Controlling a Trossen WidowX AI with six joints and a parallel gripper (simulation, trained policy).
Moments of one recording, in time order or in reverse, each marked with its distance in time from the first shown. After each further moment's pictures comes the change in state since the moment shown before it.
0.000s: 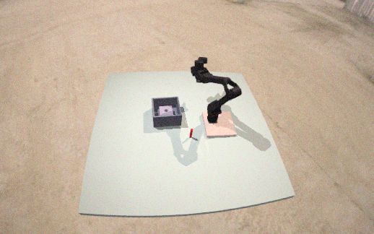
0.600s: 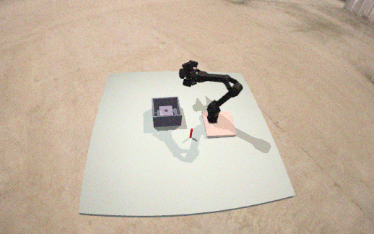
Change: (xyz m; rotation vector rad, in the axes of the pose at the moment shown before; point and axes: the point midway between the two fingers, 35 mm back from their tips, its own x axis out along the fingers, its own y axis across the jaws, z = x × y) arm -0.073 0.018 0.091 0.289 -0.343 0.210
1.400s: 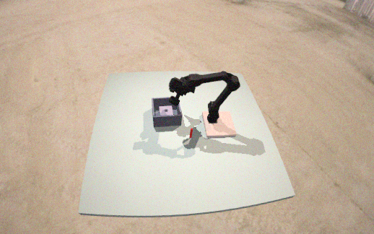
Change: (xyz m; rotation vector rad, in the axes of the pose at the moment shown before) arm -0.157 0.122 0.071 0.334 -0.151 0.617
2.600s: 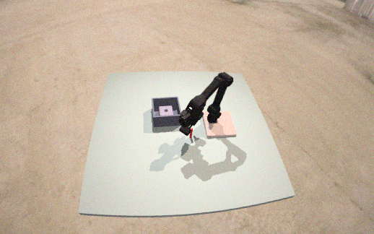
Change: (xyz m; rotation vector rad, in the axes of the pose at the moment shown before) arm -0.087 0.165 -0.152 0.254 0.471 0.255
